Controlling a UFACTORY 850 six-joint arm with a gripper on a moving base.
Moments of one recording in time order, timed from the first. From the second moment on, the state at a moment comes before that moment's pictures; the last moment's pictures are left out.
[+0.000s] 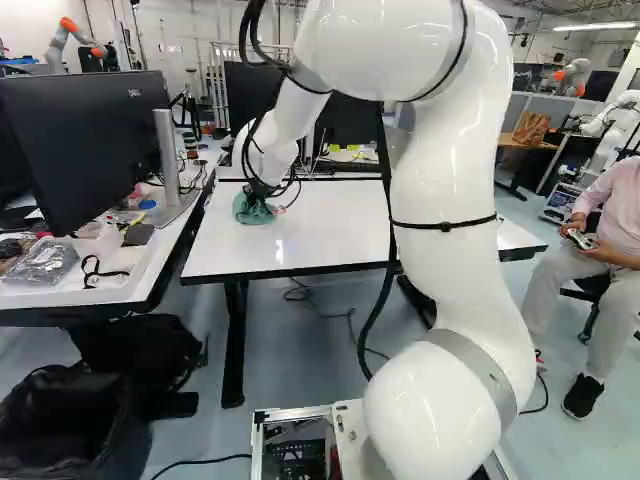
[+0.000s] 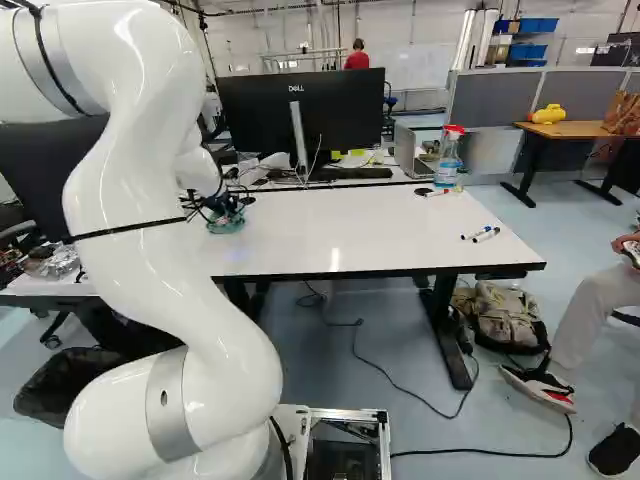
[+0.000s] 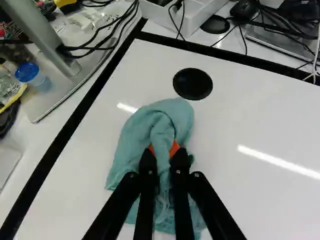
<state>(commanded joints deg) 25.0 -25.3 -62.8 1.5 4.6 0.0</state>
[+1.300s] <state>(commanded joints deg) 26.3 -13.3 -47.9 1.5 4.6 0.0</state>
